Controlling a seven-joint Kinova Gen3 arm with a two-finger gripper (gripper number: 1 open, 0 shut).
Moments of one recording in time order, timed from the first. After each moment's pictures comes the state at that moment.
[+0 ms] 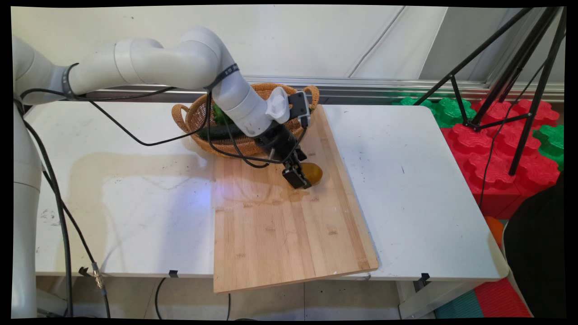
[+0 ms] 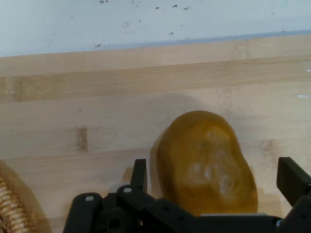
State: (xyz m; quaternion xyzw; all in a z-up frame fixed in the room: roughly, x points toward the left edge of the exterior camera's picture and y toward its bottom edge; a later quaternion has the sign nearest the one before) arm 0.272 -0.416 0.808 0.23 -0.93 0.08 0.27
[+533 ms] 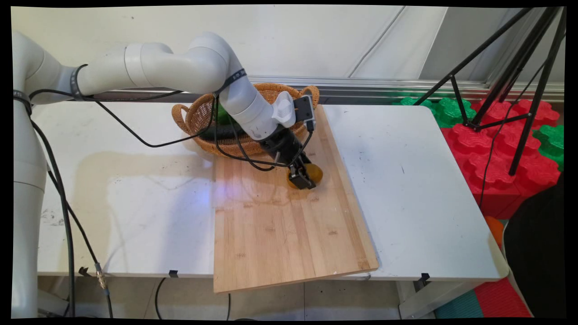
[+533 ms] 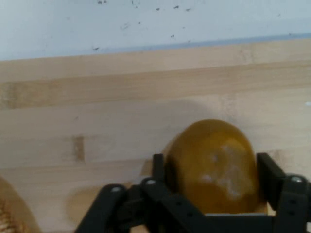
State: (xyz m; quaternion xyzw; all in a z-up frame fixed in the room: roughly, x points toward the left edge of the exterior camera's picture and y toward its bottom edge) arm 0.262 -0.421 0.799 0.23 -0.93 0.08 0.26
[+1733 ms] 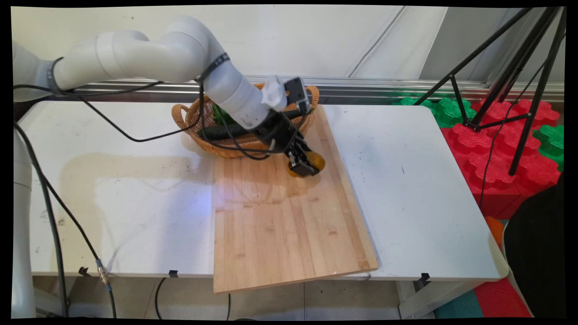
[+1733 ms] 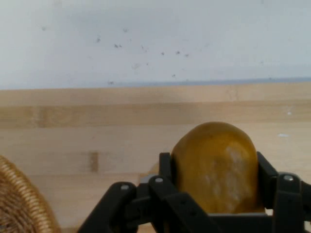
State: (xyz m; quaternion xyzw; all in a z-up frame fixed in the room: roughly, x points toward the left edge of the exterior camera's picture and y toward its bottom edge) arm 0.278 -0.401 0.839 0.25 -0.91 0.10 0.31
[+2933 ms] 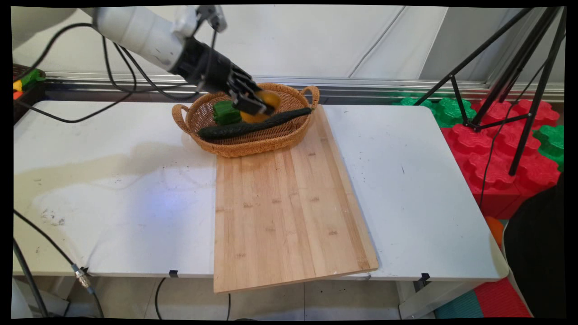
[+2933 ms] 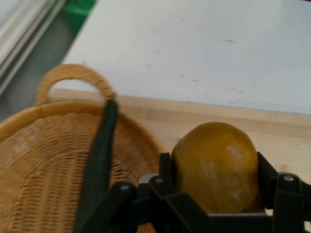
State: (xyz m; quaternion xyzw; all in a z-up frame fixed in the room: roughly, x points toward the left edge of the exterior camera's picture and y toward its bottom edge) arm 0.418 -0.363 0.940 0.31 -0.86 0.15 0.38
